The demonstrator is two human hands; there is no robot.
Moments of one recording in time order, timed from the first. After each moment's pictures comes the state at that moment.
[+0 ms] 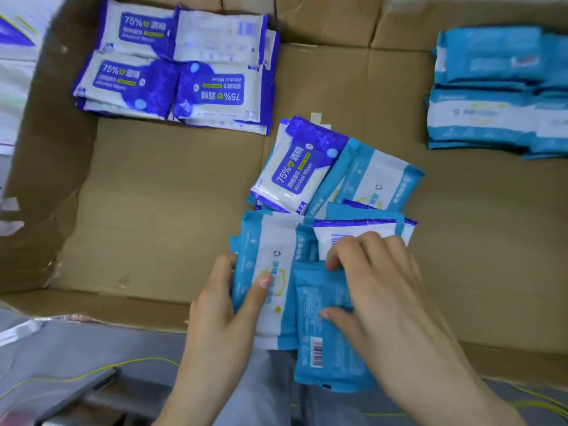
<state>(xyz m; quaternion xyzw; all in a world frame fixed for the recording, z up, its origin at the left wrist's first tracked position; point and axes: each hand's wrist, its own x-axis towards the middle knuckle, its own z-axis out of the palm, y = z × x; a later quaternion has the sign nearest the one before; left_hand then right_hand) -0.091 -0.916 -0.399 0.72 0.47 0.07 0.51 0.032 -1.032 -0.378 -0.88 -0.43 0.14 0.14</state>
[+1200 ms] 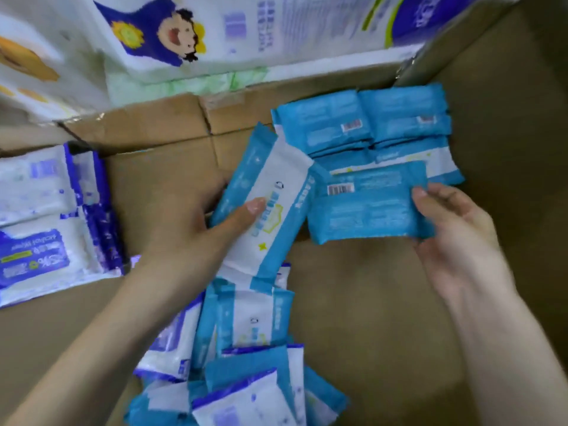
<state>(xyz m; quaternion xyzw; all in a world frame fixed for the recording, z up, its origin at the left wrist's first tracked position) 0.178 -0.864 -0.385 0.73 0.18 -0.05 0.66 0.253 -1.093 -0.392 -0.64 0.31 0.10 0.70</state>
